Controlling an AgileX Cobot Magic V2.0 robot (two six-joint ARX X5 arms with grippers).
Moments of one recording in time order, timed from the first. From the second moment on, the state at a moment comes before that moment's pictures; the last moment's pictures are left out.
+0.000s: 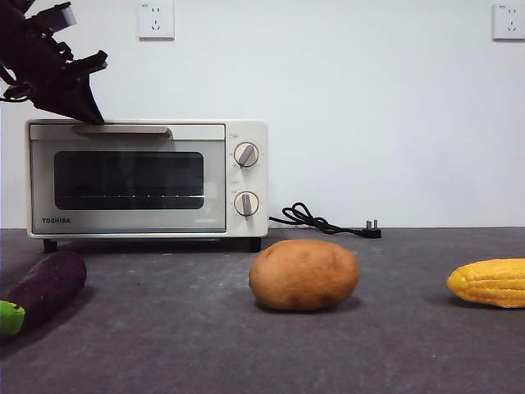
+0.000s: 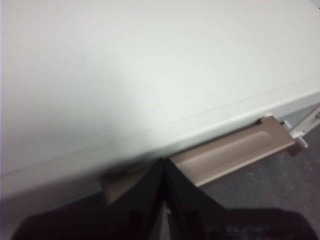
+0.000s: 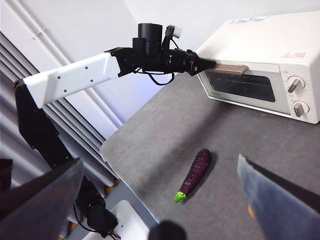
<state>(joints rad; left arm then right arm) 0.02 1.75 1.49 -0.35 0.38 0.12 0.20 0.89 1.52 -1.00 -0.81 0.15</state>
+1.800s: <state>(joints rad) -0.23 1.76 1.49 -0.84 0.43 0.12 0.20 0.94 1.52 -1.03 -0.81 0.14</state>
